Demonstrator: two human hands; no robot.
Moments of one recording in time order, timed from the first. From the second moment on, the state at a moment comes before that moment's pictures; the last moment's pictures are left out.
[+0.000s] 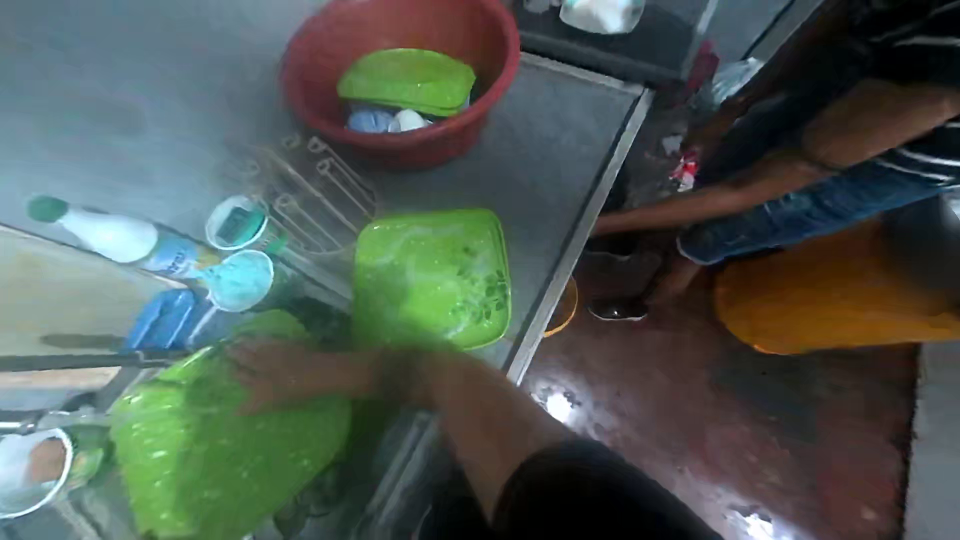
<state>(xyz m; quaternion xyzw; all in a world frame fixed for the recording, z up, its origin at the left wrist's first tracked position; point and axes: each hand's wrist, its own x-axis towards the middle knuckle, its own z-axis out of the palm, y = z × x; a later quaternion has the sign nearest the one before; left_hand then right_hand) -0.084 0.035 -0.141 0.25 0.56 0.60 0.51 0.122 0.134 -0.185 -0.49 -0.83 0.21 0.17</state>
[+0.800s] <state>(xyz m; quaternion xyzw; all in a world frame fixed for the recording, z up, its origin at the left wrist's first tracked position) -0.075 0.051 -0.147 0.15 0.60 0.64 0.45 0.102 0.080 -0.155 -0.24 -0.93 0.28 0.06</state>
